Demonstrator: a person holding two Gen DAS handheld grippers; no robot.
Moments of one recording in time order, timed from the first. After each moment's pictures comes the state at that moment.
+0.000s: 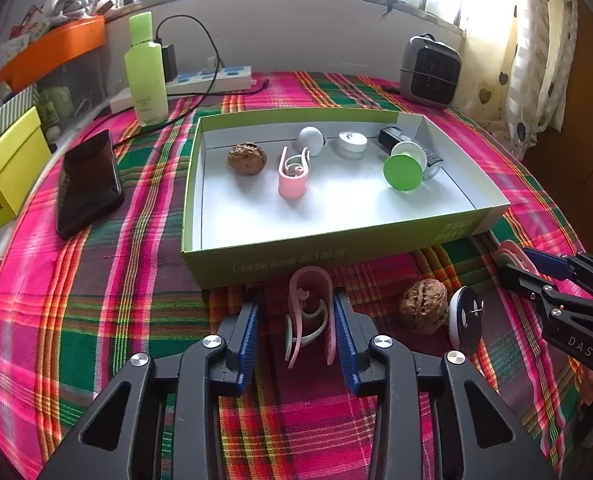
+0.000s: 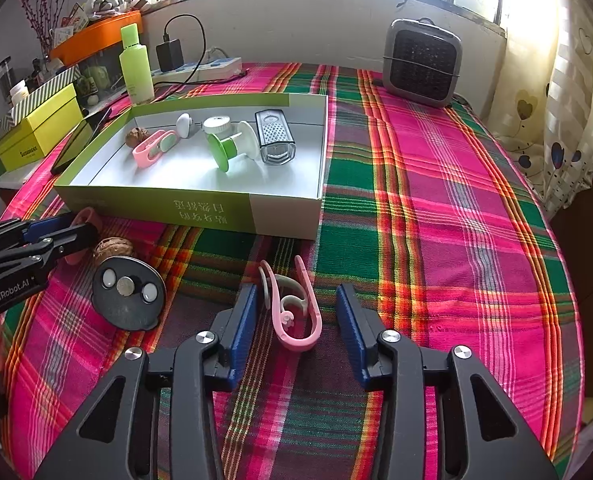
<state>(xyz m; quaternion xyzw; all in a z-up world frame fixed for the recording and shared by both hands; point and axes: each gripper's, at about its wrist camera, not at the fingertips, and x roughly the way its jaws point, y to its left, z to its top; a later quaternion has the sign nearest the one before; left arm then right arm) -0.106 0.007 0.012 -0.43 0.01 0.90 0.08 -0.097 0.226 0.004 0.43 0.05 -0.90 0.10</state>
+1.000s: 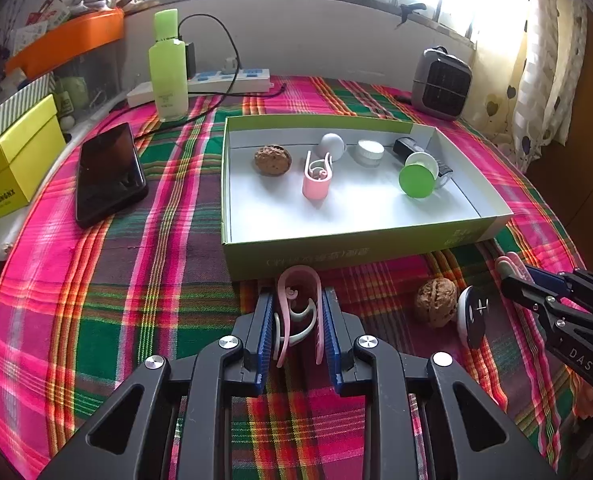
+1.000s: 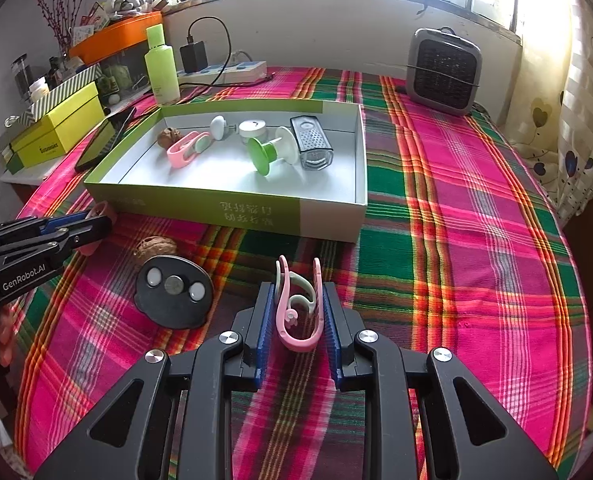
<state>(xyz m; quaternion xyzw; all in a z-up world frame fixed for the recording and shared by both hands) -0.100 -0.010 0.017 -0.42 -0.01 0.90 0.08 -0.088 0.206 0.011 0.43 0.05 -0.89 0.13</state>
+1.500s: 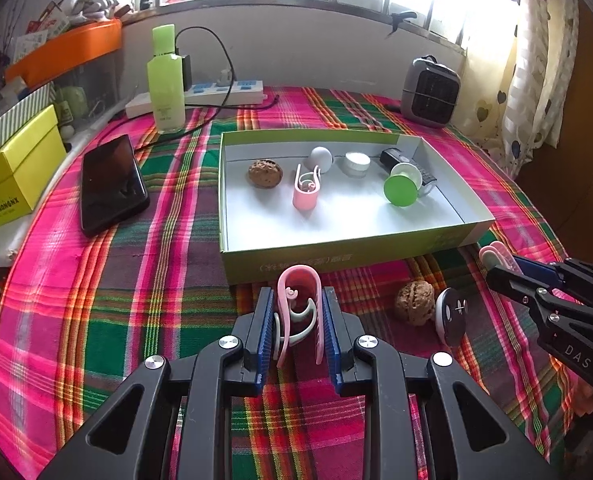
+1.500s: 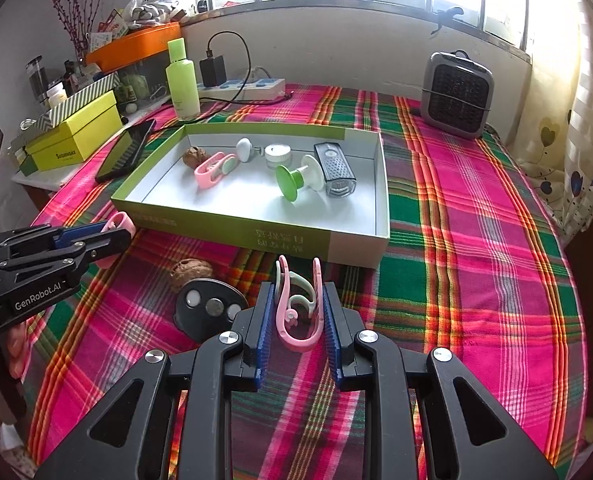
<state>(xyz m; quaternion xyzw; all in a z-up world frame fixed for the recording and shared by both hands) -0.090 -0.010 0.033 -0.41 -0.02 0.91 0.09 -0.082 0.192 0.029 0.41 0.05 -0.90 0.15</state>
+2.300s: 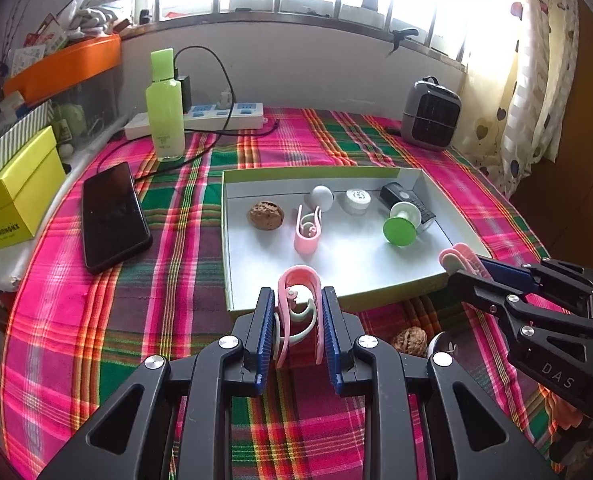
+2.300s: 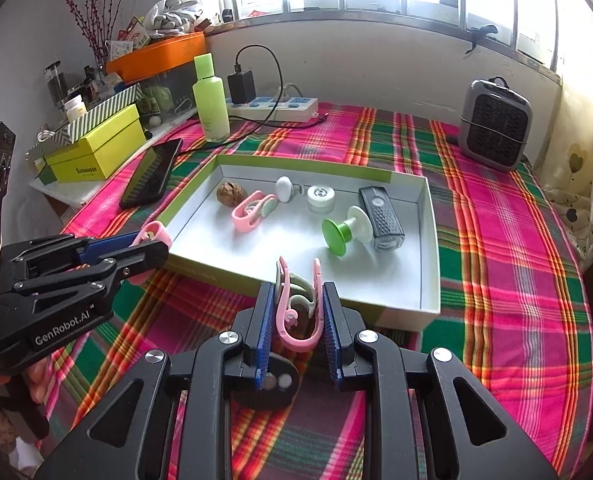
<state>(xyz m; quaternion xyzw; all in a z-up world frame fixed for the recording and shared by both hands) -0.110 -0.013 0.054 -0.39 -0.02 0.92 0.09 -0.111 0.159 0.049 0.39 0.05 -0.90 0.19</state>
